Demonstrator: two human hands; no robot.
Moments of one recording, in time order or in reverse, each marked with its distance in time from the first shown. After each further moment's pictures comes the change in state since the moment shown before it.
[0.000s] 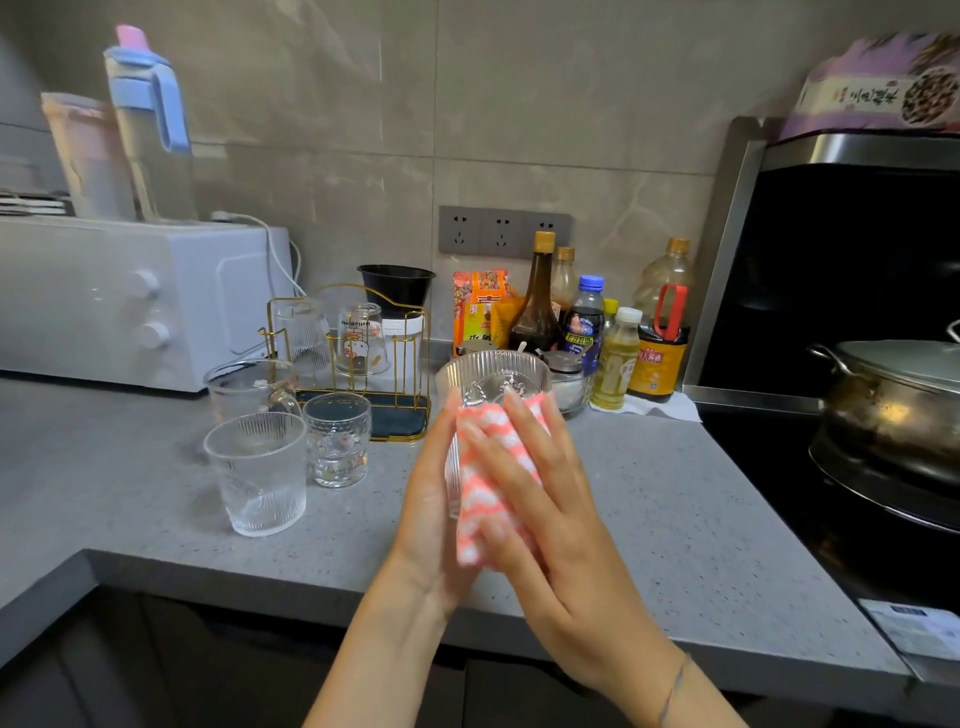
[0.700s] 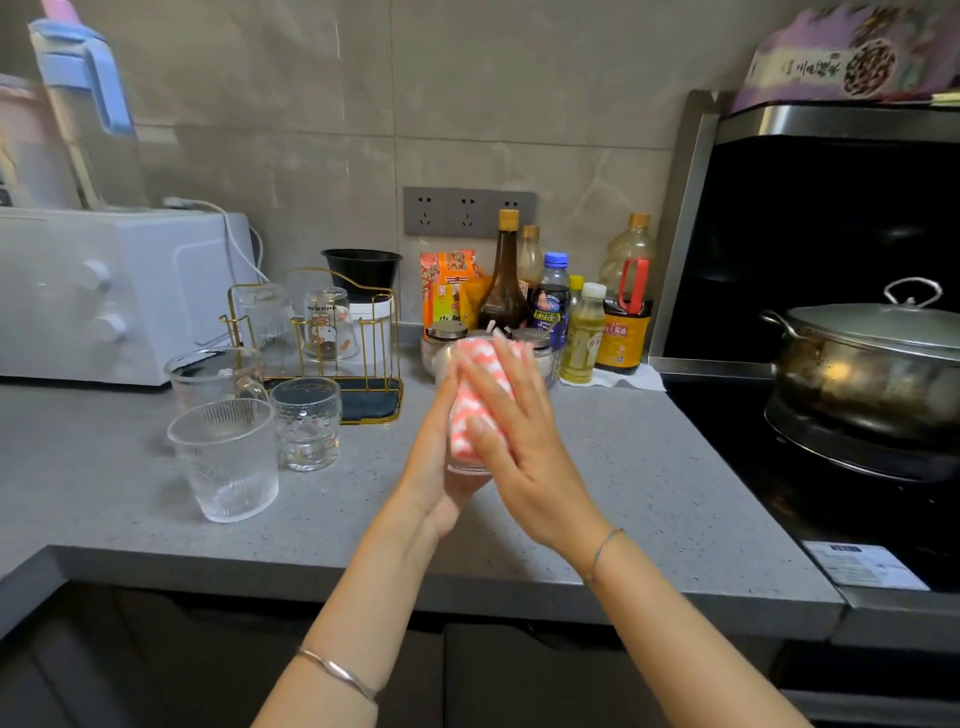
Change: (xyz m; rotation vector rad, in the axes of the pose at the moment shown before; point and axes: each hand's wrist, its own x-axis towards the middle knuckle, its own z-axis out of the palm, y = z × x) left_hand 0.042 -0.019 -0.009 0.192 0.082 -0.015; right_hand 0.022 0.052 0.009 0.039 0.068 0.145
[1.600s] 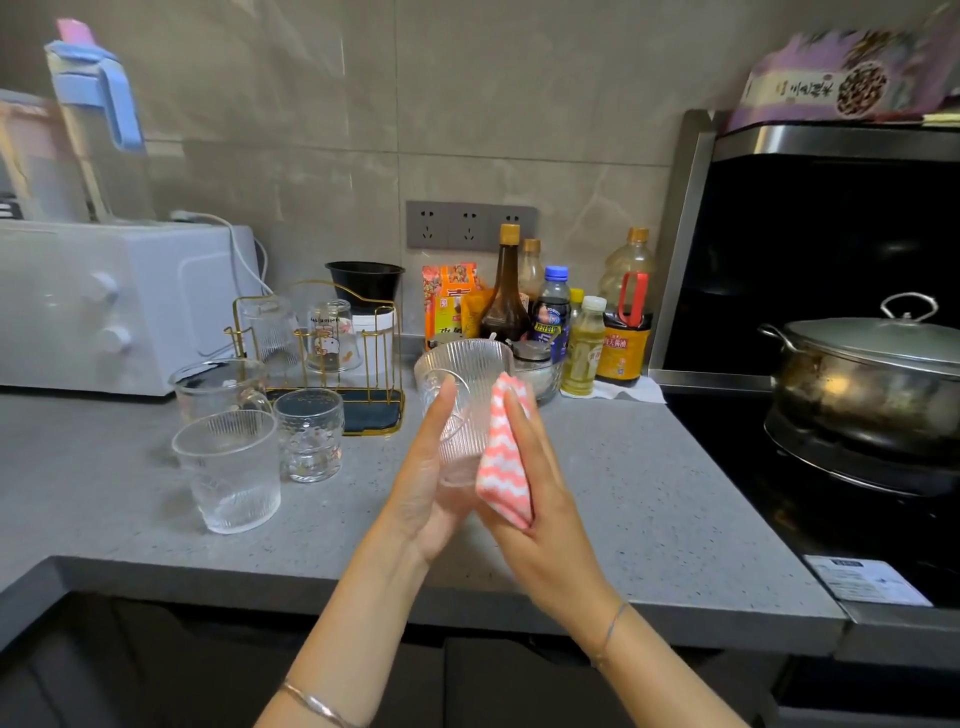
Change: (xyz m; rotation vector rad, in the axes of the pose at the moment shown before) left_hand -0.011 0.004 -0.009 -0.097 -0.115 -0.033; right_hand -0.033 -0.012 0.003 0.307 0.017 0.089
